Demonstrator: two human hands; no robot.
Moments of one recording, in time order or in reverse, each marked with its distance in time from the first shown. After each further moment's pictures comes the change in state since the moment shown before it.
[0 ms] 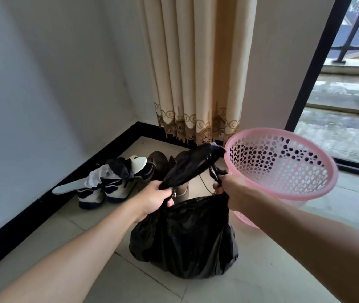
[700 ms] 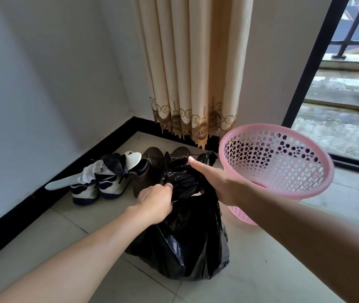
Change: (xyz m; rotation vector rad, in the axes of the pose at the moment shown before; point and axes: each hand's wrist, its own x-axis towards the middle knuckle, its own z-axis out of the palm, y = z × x) left_hand 0.009 -0.003 0.032 1.284 0.230 0.095; right_hand -0.002 -0.011 0.000 -0.536 -0.447 -0.029
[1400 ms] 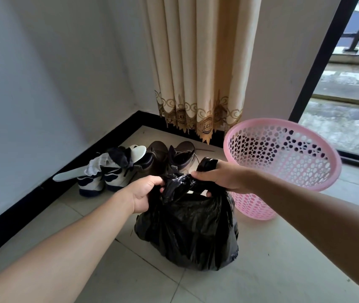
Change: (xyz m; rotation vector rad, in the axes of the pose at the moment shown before) left_hand 0.008 -0.043 0.007 -1.751 -0.533 -0.498; right_hand -0.036 -0.013 -0.001 -0.266 -0.166 -0.230
